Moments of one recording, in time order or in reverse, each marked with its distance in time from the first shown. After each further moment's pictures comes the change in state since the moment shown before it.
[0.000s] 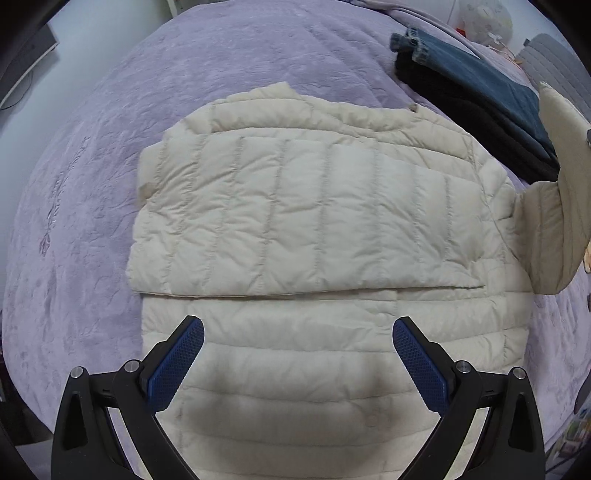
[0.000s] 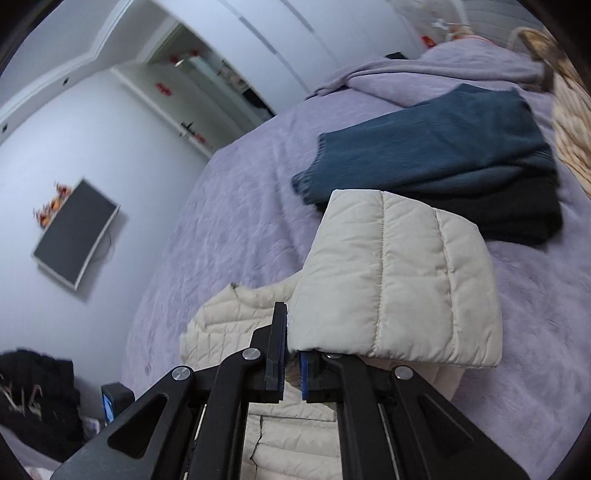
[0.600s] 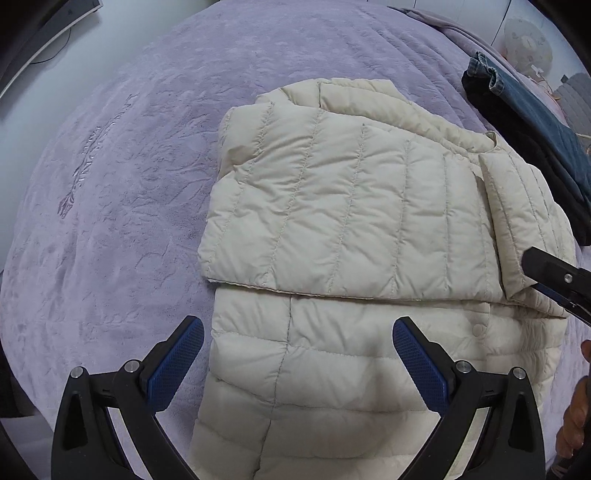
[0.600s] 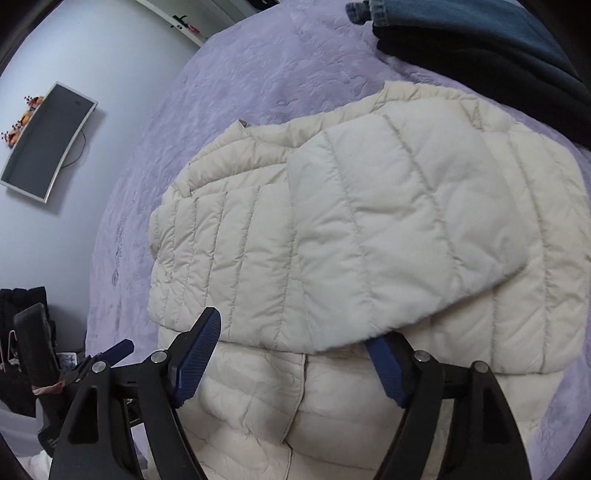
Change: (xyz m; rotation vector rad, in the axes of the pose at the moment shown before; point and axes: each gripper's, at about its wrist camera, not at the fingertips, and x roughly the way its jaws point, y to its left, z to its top) left arm 0.024 0.079 -0.006 -0.123 0.001 0.018; right arm 0.133 0.049 -0.106 -0.011 0.362 -0.072
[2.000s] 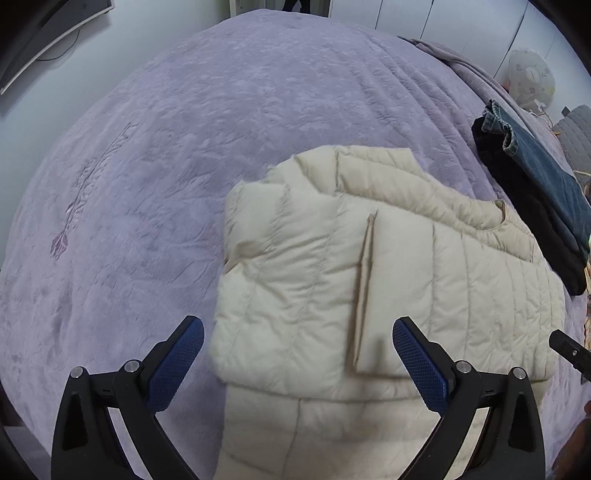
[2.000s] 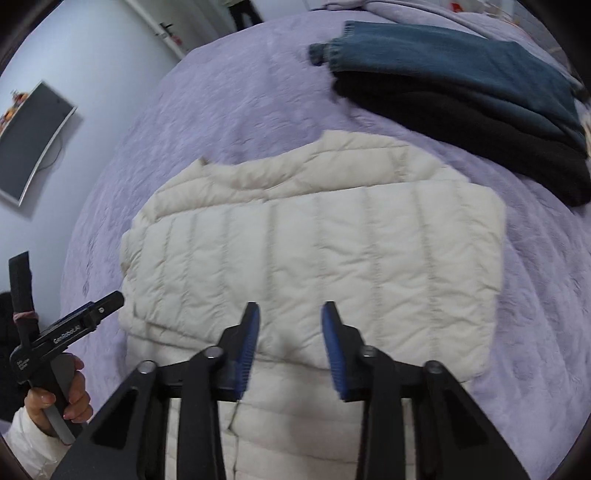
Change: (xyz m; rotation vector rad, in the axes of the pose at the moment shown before) left arm 0.003 0.009 0.070 -0.042 -0.091 -0.039; right arm -0.047 -0.028 0.022 0.009 -0.061 -0.176
